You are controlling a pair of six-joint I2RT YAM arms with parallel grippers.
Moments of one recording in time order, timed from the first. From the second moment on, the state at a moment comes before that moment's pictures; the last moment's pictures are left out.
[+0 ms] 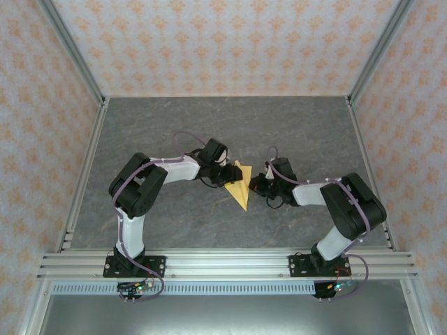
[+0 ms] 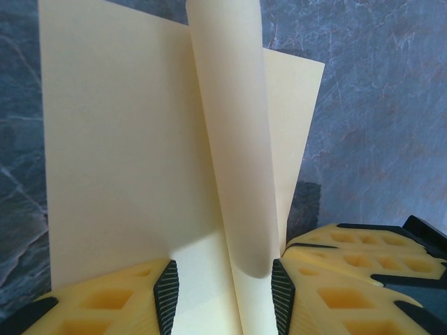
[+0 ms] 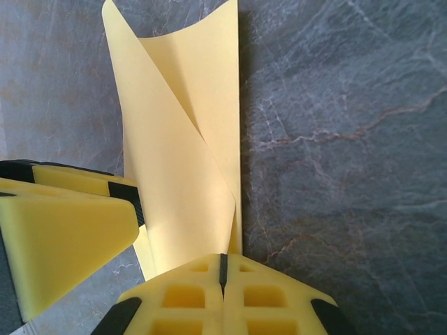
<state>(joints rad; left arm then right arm) -0.58 1.97 1.15 -0.16 0.47 -0.83 0.44 1.62 0.54 0.28 -0.43 0.85</state>
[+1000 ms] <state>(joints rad) -0.58 1.83 1.14 -0.20 0.47 -0.80 0.44 1.64 0.59 0.17 -0.43 0.81</state>
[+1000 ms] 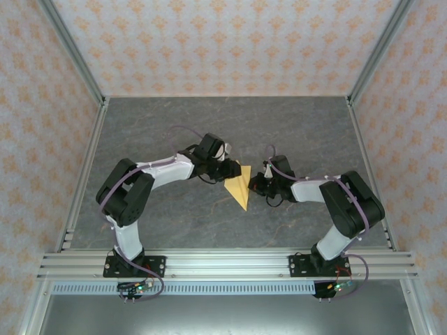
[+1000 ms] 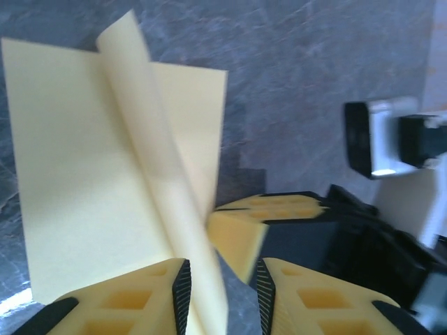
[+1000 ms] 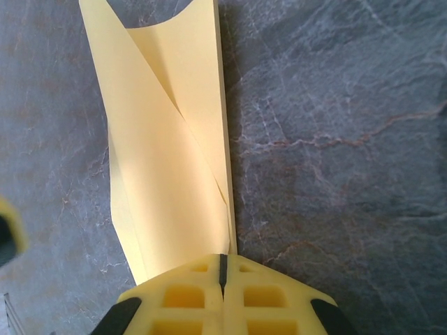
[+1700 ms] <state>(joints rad) -0.61 2.05 1.28 -0.21 0.50 -0.79 0.44 1.64 0.59 0.17 -0.42 0.80</state>
